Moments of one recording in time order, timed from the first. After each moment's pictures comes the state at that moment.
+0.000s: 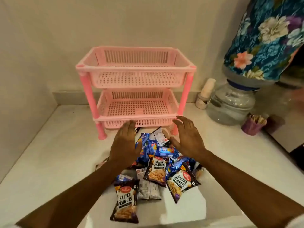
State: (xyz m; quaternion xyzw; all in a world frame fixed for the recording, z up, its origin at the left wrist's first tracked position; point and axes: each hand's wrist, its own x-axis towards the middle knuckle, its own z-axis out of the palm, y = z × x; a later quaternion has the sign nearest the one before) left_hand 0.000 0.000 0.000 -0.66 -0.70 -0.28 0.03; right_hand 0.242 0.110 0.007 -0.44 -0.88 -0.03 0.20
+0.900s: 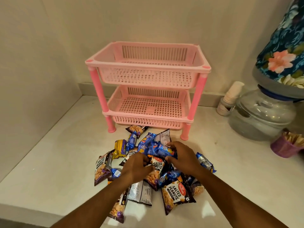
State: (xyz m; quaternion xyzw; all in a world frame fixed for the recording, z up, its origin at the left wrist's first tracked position) left_hand 0.077 -0.001 -0.056 -0.50 -0.79 -0.23 -0.26; right_hand 0.260 0.138 -0.066 -0.39 -0.86 0.30 0.13
